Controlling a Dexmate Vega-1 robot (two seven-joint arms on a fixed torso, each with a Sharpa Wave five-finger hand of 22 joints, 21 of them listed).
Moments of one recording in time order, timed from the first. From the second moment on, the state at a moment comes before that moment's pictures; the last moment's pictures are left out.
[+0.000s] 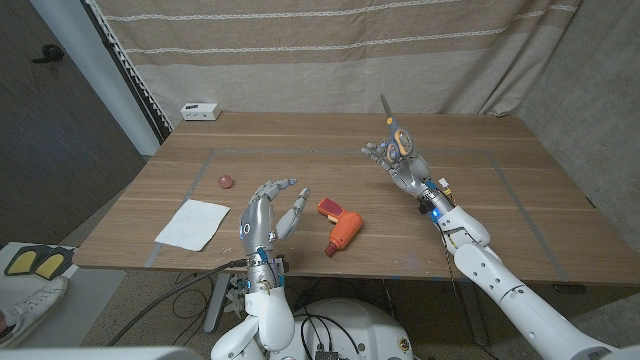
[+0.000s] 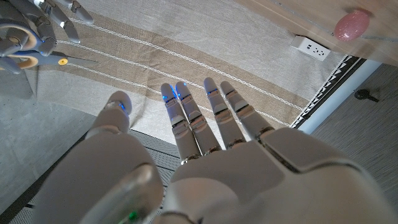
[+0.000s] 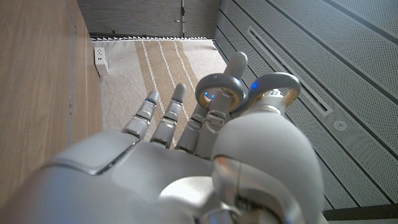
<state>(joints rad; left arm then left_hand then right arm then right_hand) 1.45 0.47 0.54 -1.96 0.63 0.13 1.12 0.52 -0.12 0.49 -0.14 0.23 0.84 -0.17 0.23 0.18 0.78 -0.21 0.23 0.20 0.65 -0.06 0.19 0.18 0.50 -0.05 0.21 0.18 -1.03 -0.44 -0.33 -1.46 1.09 0.37 0.74 0.88 0.10 -0.28 -0.02 0.59 1.12 -0.07 0.72 0.32 0.64 -0.16 0.57 0.70 0.36 -0.04 0.32 0.61 0.18 0.14 0.31 0.26</state>
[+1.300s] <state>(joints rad) 1.46 0.47 0.54 -1.97 0.64 0.14 1.12 0.52 -0.12 0.49 -0.15 0.23 0.85 -0.18 0.22 0.18 0.79 -0.20 0.23 0.20 0.65 -0.06 0.19 0.18 0.50 -0.05 0.21 0.18 -0.98 -0.48 -0.37 -1.41 1.04 0.35 0.89 0.84 0.08 -0.30 -0.02 0.57 1.04 -0.07 0.65 0.25 0.78 -0.17 0.48 0.54 0.36 -0.05 0.27 0.50 0.15 0.17 0.28 0.22</state>
